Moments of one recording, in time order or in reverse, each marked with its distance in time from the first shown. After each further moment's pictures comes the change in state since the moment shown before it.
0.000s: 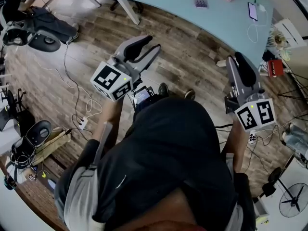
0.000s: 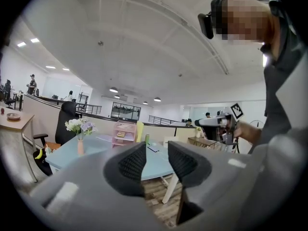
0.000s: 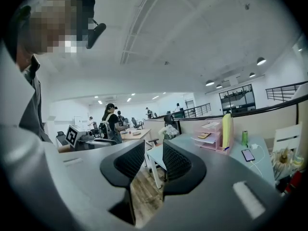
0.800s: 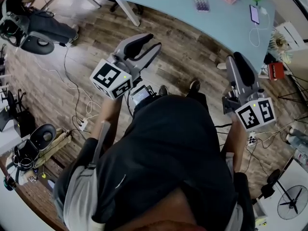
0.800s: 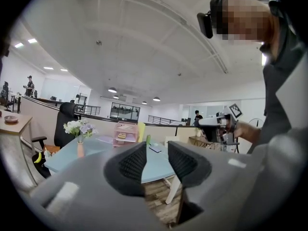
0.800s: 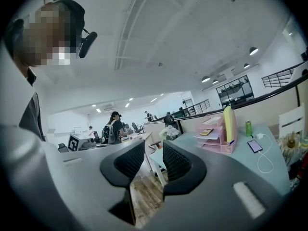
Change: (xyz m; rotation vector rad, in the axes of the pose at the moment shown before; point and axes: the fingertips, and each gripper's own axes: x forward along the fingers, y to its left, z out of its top) left arm 0.026 0.027 0.001 0.028 0.012 -0.011; right arm 0.029 -0.023 -0.005 0.124 -0.029 0.008
